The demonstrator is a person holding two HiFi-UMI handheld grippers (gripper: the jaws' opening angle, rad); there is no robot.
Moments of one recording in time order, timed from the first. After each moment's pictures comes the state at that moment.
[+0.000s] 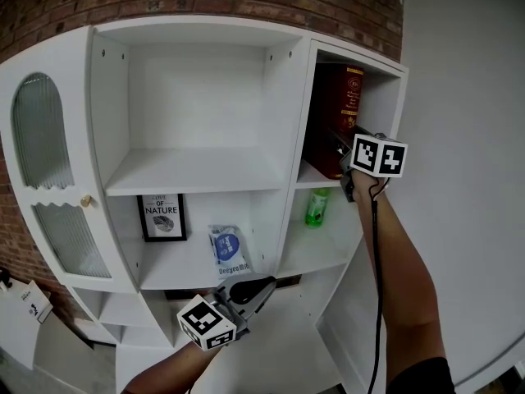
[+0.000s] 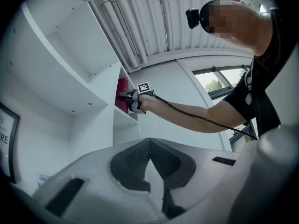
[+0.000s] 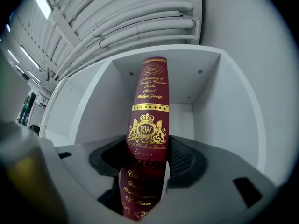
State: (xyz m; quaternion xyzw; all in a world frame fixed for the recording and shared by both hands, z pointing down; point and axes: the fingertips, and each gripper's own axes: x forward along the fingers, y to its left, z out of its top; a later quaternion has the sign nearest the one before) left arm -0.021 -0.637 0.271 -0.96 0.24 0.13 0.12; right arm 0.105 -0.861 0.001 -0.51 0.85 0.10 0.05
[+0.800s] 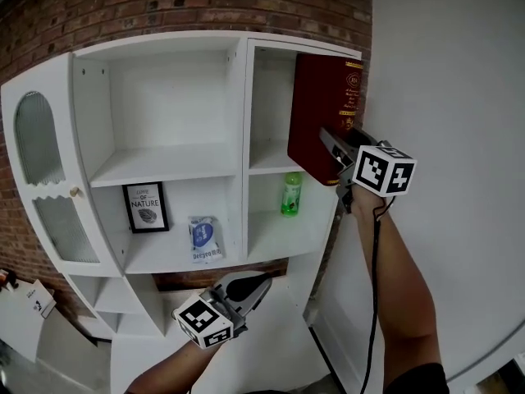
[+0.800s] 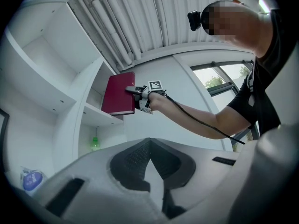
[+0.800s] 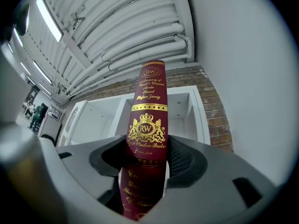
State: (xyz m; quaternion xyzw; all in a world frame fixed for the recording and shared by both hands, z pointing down) left arm 0.070 -0.586 0.266 -0.95 0.25 0.12 0.12; right arm 0.185 -0.743 -0.003 -0.45 0.88 0.13 0.11
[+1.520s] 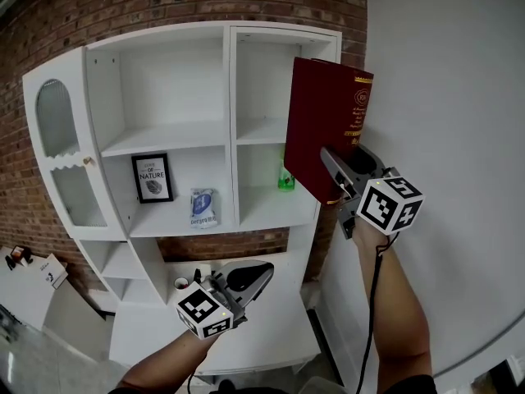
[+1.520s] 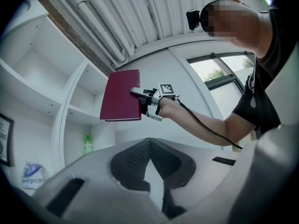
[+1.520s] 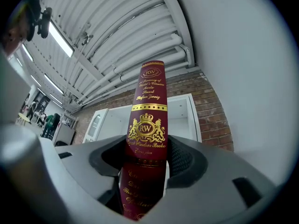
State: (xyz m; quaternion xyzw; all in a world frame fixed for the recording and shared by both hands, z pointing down) left arm 0.137 -0.502 0.274 -0.95 0.28 0.08 0.13; right arm 0.237 -0.619 0.059 -0.39 0.90 0.13 0.14
